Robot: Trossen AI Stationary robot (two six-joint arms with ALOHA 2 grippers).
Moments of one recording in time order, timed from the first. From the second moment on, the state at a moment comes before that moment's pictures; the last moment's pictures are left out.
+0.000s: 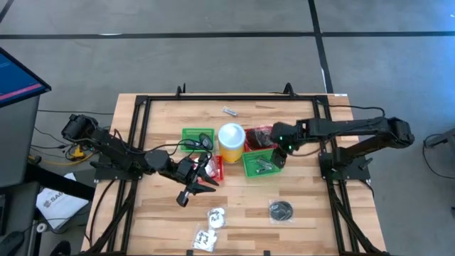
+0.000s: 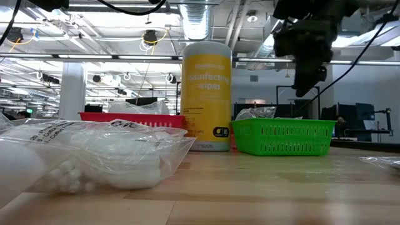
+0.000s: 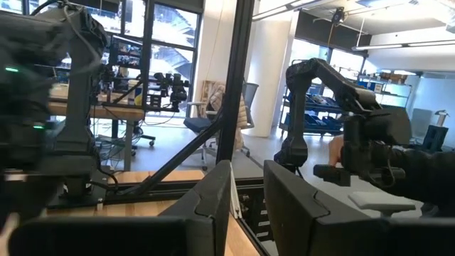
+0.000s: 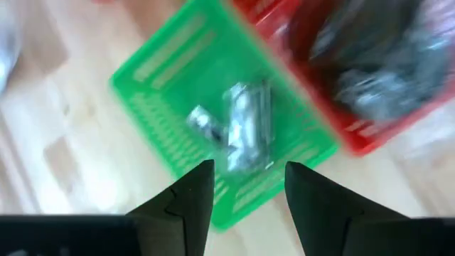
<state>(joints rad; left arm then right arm) -0.34 1.35 0.62 0.90 0.03 -0.14 -0.09 1.25 0.90 -0.80 -0.05 0.45</state>
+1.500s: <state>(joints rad) -0.34 1.35 0.62 0.90 0.03 -0.14 0.68 1.26 0.81 -0.74 0.10 1.09</state>
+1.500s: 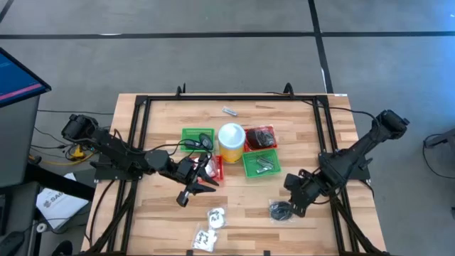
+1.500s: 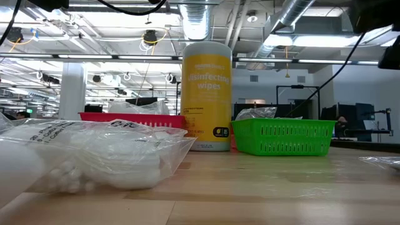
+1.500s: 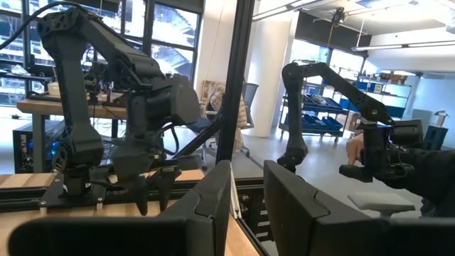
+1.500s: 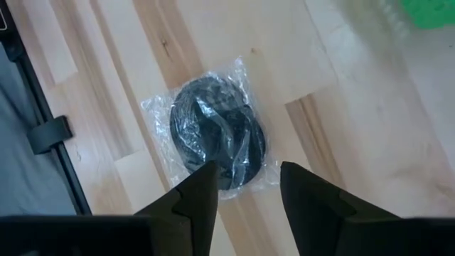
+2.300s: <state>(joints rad) -0.34 1.35 0.62 0.90 0.03 -0.14 0.73 1.56 0.81 -0.70 0.11 1.12</state>
